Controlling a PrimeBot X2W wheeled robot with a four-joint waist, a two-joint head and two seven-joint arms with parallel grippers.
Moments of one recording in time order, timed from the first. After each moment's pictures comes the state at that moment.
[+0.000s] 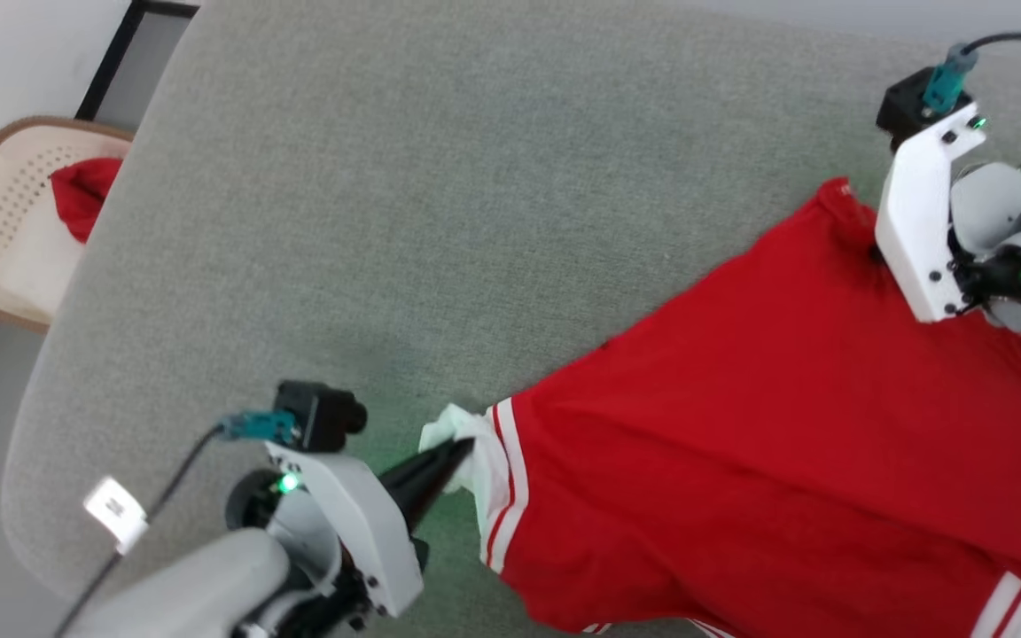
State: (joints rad) left arm -0.60 0.66 -1.06 0.06 -1.30 0.11 -0.05; right arm -1.19 -0.56 1.06 0.68 0.97 0.13 0.81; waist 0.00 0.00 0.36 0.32
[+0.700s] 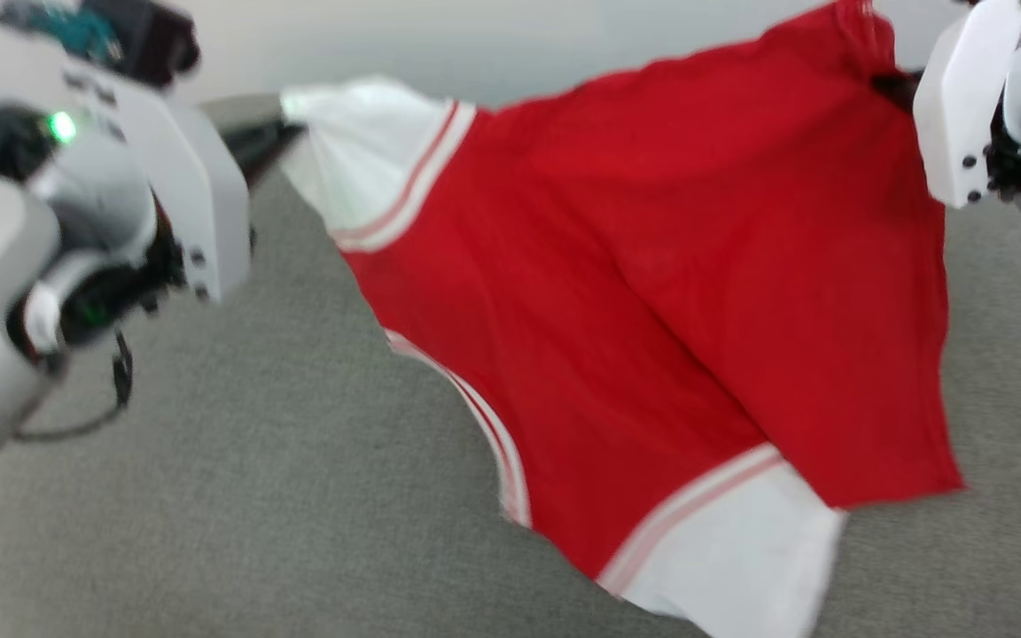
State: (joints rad) left arm -1.15 0.84 -0.99 0.14 -1.19 0.06 0.37; right arm -1.34 -0.57 1.08 0.69 1.00 0.13 0.50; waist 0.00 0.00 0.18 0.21
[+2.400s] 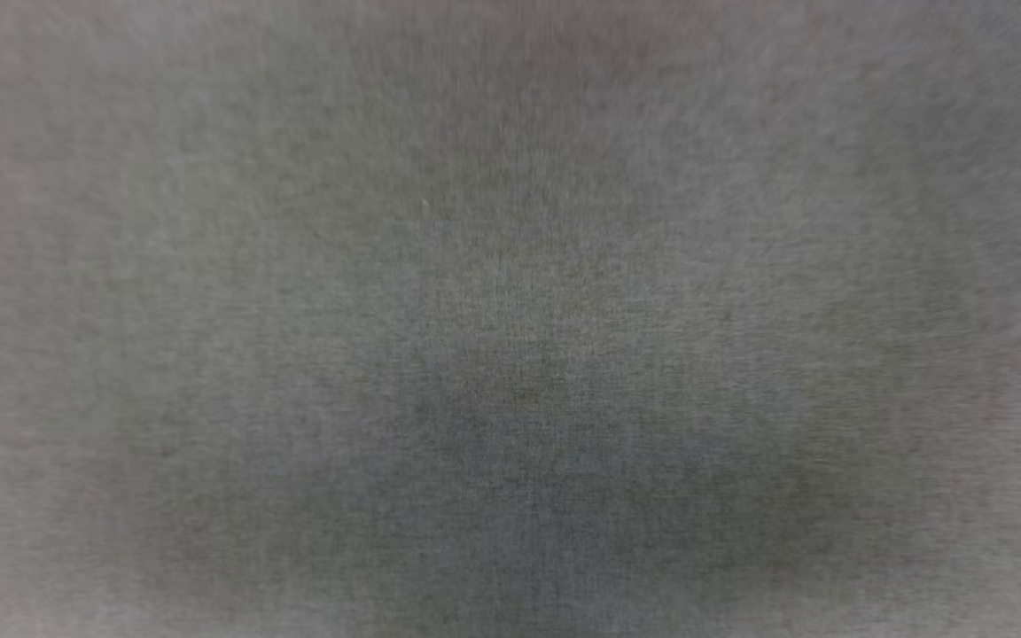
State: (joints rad) left arm -2.17 0.61 -1.05 0.86 -0.83 -0.13 -0.25; right arm -1.86 -0.39 0.70 1.11 0.45 0.13 -0.26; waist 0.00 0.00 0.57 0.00
